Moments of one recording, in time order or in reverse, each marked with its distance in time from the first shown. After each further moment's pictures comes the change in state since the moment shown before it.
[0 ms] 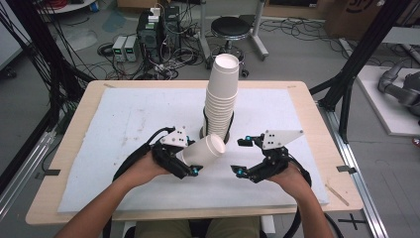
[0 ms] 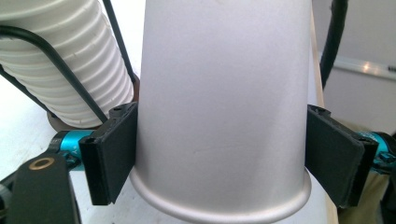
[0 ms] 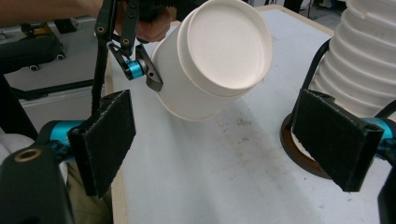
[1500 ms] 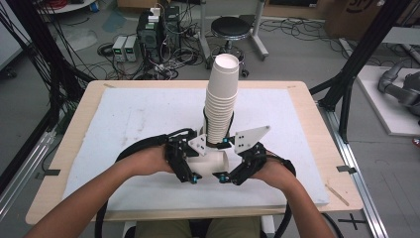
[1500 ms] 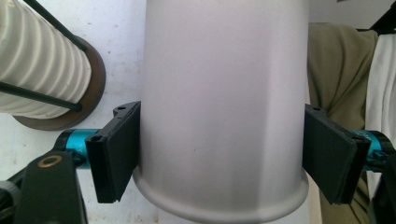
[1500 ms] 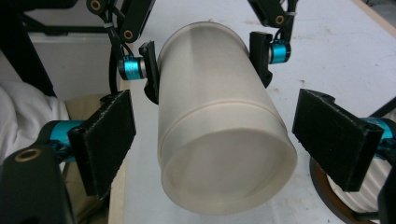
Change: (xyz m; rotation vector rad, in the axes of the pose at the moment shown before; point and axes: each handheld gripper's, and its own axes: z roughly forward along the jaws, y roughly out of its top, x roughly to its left) left arm -0.012 0.044 0.015 0.400 -0.100 0.210; right arm 0.008 0.029 0.048 0.168 0.123 -0.203
